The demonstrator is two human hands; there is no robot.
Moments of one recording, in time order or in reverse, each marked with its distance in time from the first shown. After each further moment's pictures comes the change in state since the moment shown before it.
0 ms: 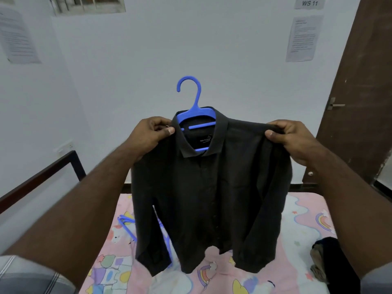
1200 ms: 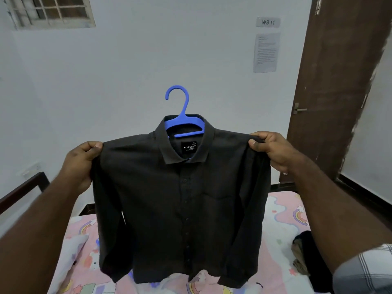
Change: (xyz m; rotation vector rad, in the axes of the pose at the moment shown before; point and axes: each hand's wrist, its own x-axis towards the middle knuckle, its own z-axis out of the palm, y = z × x) left_hand -0.015 -0.059 -0.060 -0.477 0.222 -0.201; right_hand -0.023 -0.002 -0.016 0.225 0.012 0.144
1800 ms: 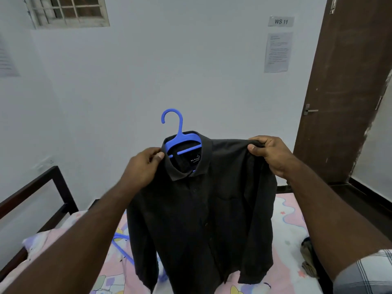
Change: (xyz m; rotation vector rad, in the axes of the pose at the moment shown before) left_hand -0.036 -0.022 0.070 0.773 -0.109 0.283; right_hand -0.001 0.014 0.047 -0.104 0.087 -0.059
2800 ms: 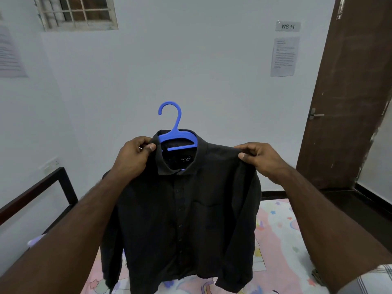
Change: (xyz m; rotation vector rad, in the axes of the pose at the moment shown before) left_hand 0.024 -0.022 -0.055 -0.132 0.082 -0.012; right_hand 0.006 0.002 0.060 -0.252 -0.099 -0.037
